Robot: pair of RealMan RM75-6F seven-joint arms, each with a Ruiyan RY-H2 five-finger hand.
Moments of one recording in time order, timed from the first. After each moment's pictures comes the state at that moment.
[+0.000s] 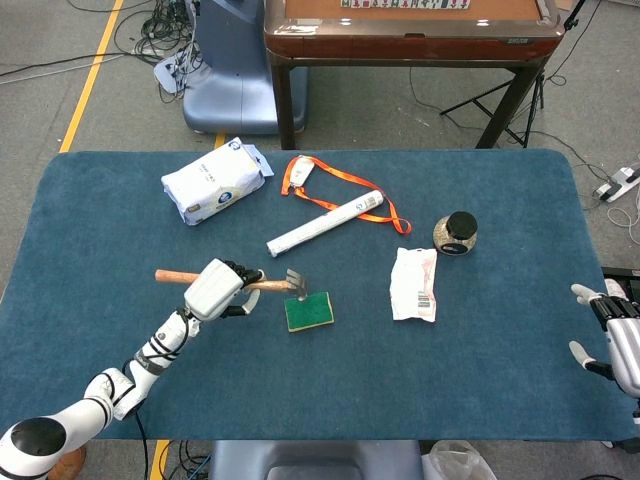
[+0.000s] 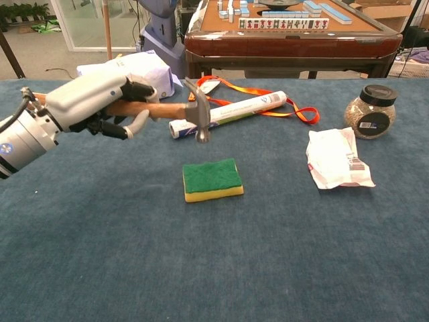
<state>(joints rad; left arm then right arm) -0.77 -1.84 0.00 -0.67 1.68 1.40 -0.37 0.05 -0.89 0.06 -1.80 -1.43 1.45 -0.09</state>
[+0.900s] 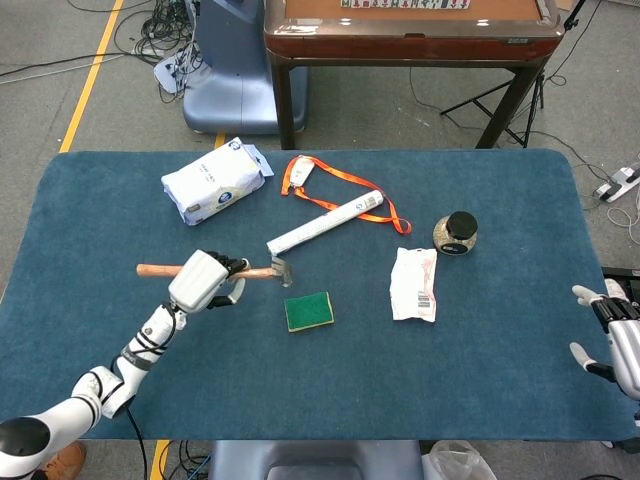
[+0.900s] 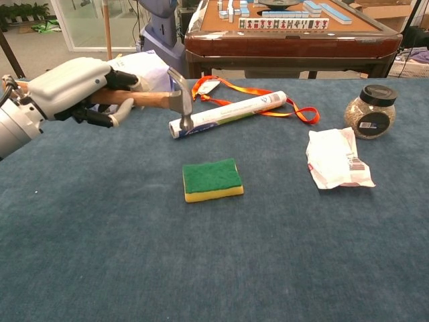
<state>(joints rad) -0.75 -1.76 -0.03 -0.74 1.63 1.38 -0.30 0.05 -0.90 0.06 -1.79 -1.45 1.46 -0.07</state>
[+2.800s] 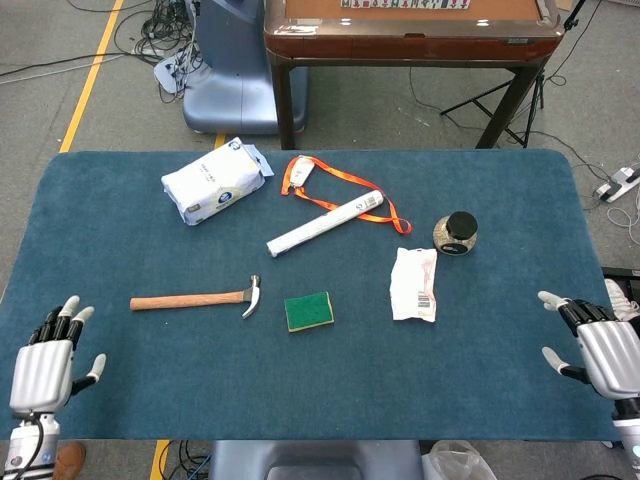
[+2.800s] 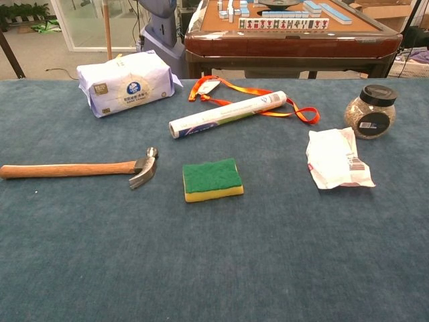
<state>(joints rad) -0.16 -1.23 0.05 -1.86 1.32 1.65 0.49 0.08 -0.94 0.03 -1.73 -1.57 1.44 0.00</state>
